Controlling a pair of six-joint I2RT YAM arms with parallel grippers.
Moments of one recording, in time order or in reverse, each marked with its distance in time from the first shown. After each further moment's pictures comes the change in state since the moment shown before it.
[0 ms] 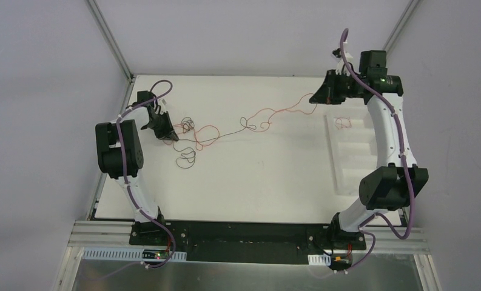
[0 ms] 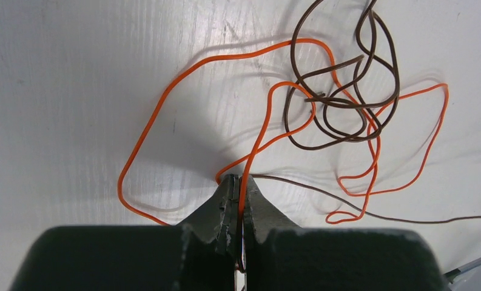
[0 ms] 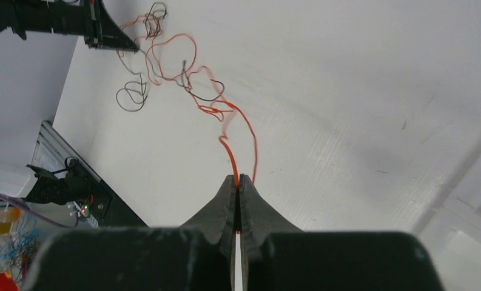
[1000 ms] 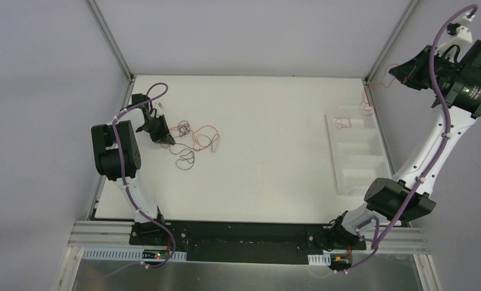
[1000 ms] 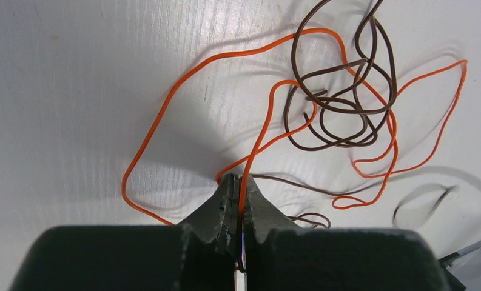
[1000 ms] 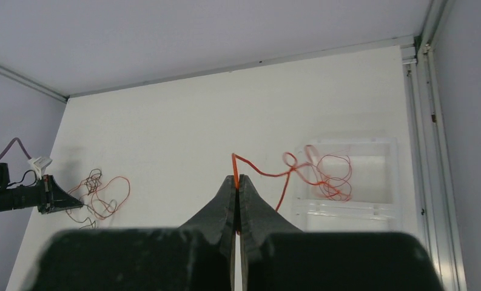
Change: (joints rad) left arm 0.051 -0.023 -0.031 -0.049 0.032 0.053; right arm -0.532 -0.055 0.338 0.007 -0.030 0.114
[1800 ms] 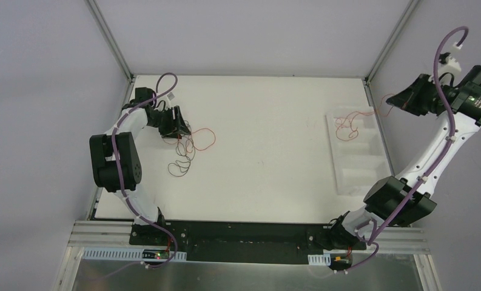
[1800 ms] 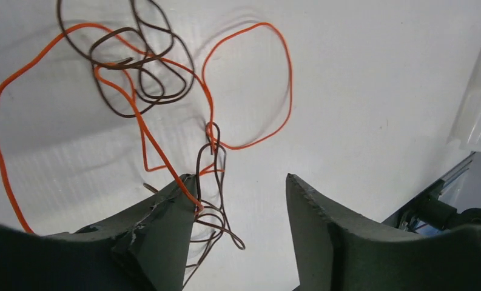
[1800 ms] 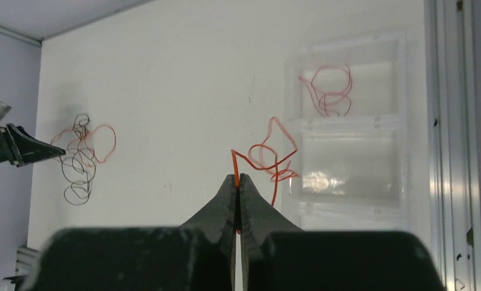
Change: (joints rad) left arm -0.078 -0.145 -0.019 -0.020 0.220 0.064; right arm -0.129 -0.029 -0.121 -0.234 -0.051 -0.206
